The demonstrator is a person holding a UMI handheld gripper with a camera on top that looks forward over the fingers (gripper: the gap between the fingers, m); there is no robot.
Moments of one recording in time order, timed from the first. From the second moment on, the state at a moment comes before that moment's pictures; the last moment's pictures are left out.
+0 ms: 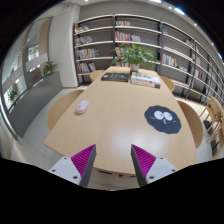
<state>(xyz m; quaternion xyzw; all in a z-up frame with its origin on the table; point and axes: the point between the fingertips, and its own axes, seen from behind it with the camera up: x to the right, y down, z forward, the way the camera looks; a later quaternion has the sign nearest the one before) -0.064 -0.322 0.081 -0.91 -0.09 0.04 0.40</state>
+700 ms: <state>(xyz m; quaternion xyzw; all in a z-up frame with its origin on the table) -0.267 -0.113 -0.015 -0.93 -0.07 0.03 0.35</state>
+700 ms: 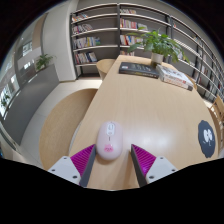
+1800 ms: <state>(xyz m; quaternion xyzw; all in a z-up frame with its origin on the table) 0.105 -0.011 0.235 -0.86 -0.01 -0.04 0.51</state>
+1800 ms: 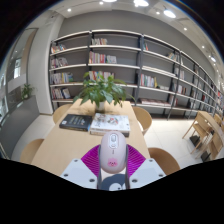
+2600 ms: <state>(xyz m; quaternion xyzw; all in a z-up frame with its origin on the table) 0.179 -0.095 0.016 -0.95 0.02 -0.03 0.32</state>
